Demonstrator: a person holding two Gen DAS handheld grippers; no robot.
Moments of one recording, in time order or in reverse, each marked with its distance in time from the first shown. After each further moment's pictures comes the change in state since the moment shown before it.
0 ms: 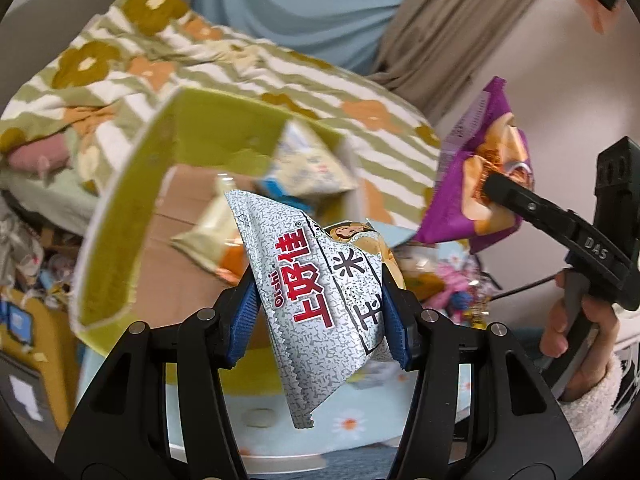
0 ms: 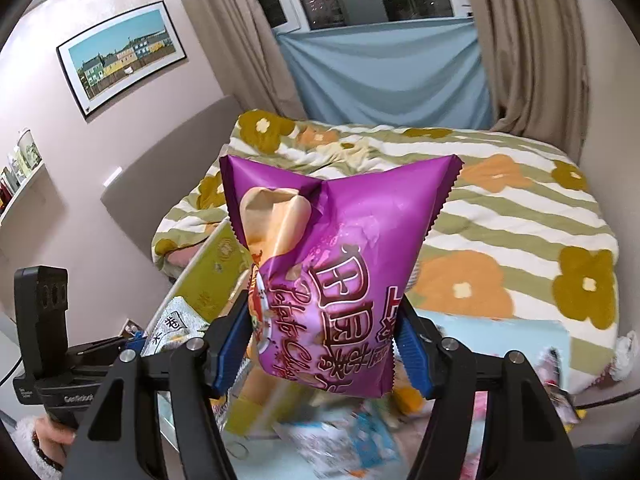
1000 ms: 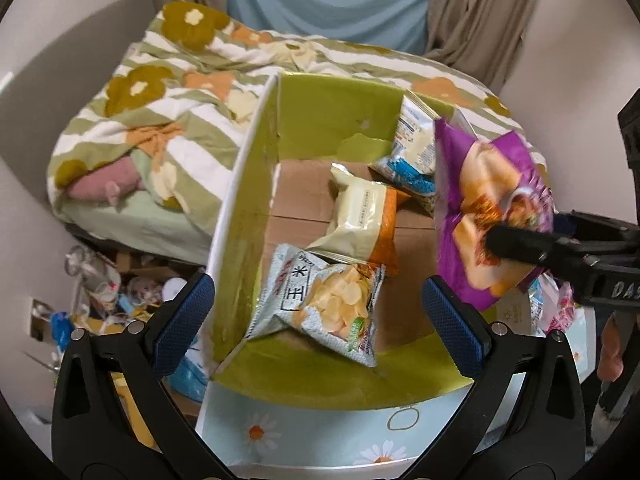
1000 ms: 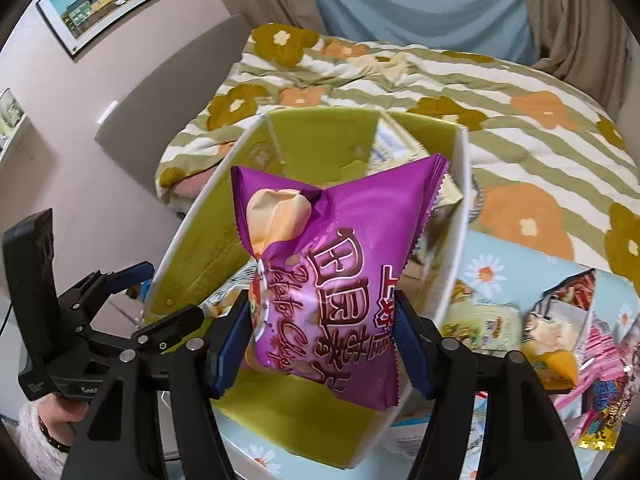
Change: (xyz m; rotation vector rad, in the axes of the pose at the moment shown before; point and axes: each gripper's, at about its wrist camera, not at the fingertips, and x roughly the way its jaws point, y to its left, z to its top) left arm 0.012 0.064 -0.008 0.133 0.006 0.293; right arm 0.116 0.083 -0.037 -0.007 0.278 0.035
